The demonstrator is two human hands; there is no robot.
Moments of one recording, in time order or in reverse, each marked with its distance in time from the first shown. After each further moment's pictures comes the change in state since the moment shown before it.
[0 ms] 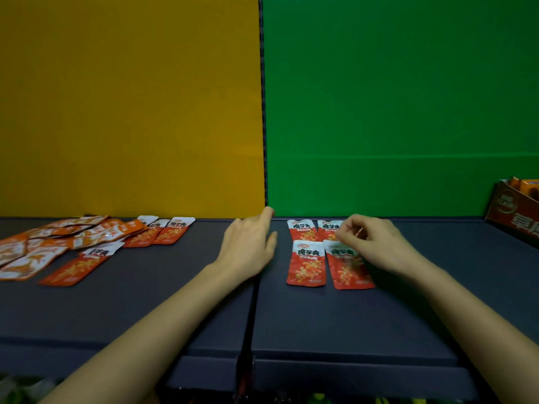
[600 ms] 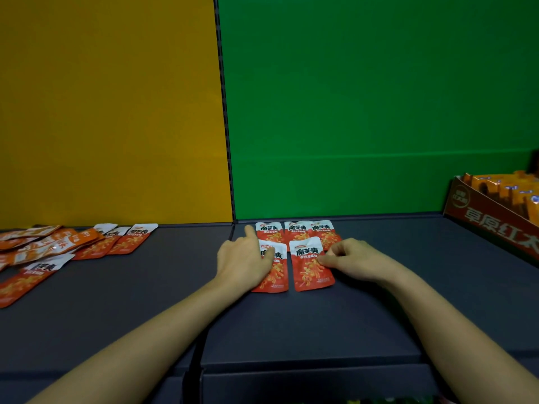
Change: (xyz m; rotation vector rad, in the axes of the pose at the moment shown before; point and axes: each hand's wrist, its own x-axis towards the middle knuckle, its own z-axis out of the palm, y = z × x) left_hand 0.012 0.053 0.038 0.004 -0.208 -0.234; right_hand -0.007 0.039 -0.008 -0.021 -0.300 0.280
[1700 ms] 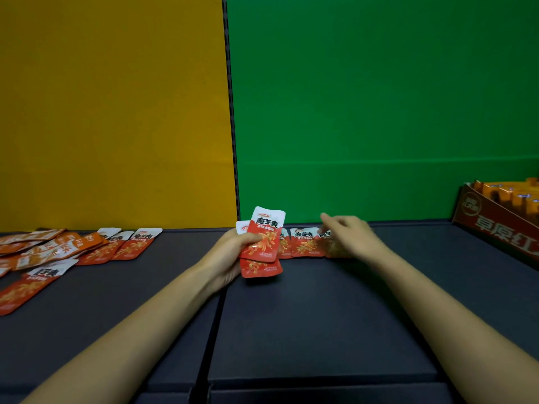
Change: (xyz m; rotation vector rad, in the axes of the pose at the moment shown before) left_hand 0.017 -0.029 -0.021 -1.634 -0.406 -0.350; right_hand 0.039 -0.020 -0.009 0.149 0.301 -0.058
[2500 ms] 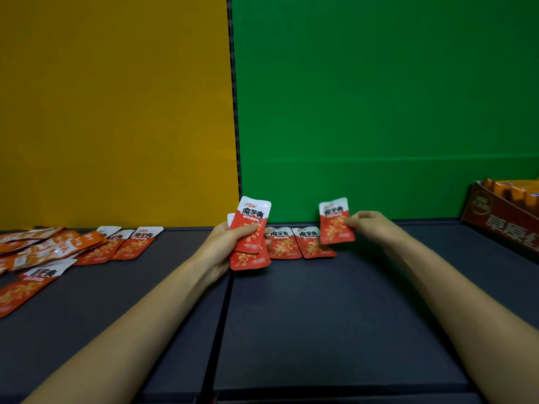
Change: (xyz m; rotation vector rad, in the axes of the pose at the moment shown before) left_hand 0.015 0.006 -0.020 0.014 0.048 0.043; right_hand 0.026 0.019 -0.012 0.300 -0.057 0.210
